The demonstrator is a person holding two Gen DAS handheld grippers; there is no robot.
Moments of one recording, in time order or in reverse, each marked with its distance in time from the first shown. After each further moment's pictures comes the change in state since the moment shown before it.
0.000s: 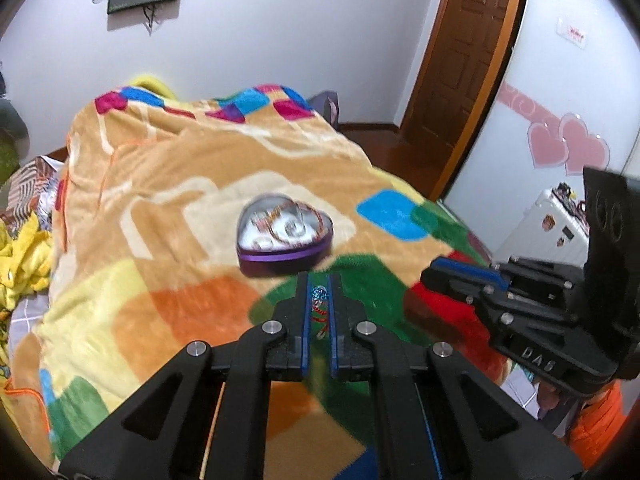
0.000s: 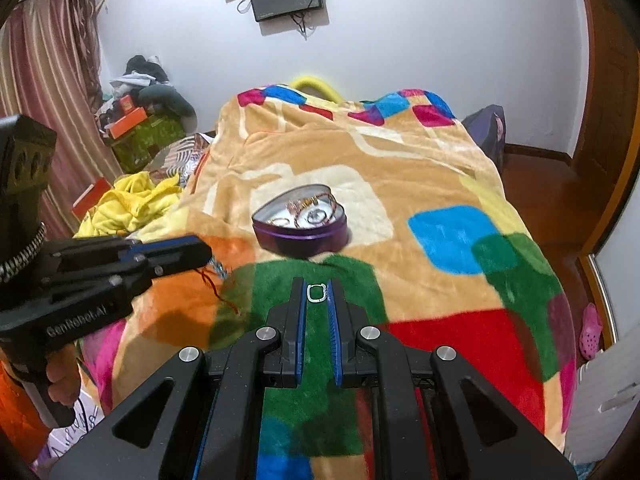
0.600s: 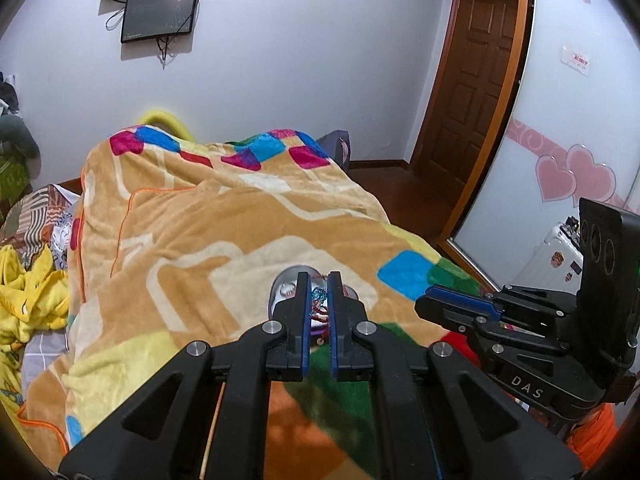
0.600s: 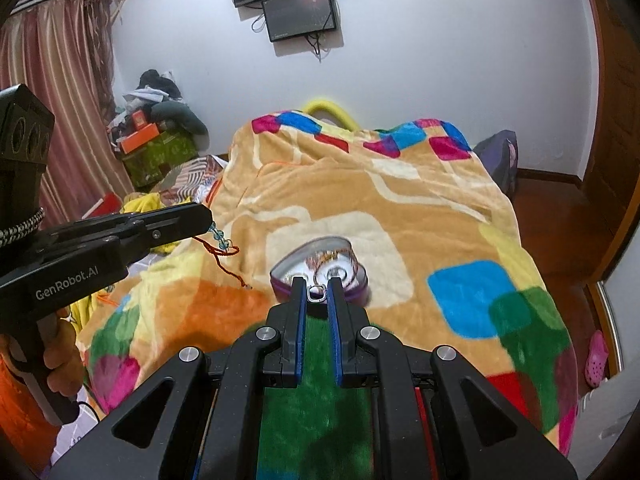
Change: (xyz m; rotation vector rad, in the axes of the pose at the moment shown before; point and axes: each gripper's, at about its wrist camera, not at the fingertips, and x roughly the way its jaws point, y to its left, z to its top) left arm -0.010 0.021 0.043 -0.001 -0.121 0.032; right arm 0.010 0.010 0.037 -0.026 -0.080 0.035
